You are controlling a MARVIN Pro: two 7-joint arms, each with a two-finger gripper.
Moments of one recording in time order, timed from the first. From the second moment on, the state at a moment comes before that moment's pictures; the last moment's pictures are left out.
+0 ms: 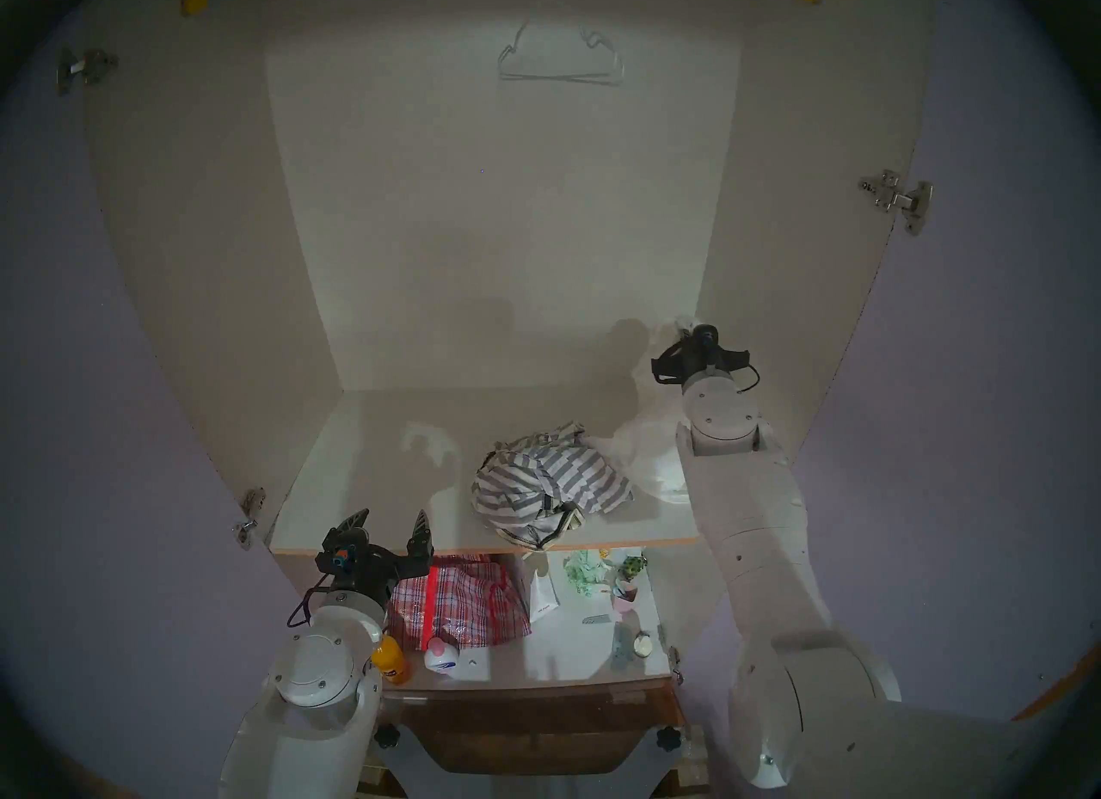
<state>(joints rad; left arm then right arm) 1.91 -1.57 -1.53 -1.77 -0.01 -0.03 0.04 -0.99 -1.41 1.59 -1.07 -0.12 0.01 -0.10</state>
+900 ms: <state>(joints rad) 1.91 -1.57 -1.53 -1.77 -0.01 -0.03 0.04 -0.85 -1.54 1.84 -0.79 0.26 0.31 -0.10</state>
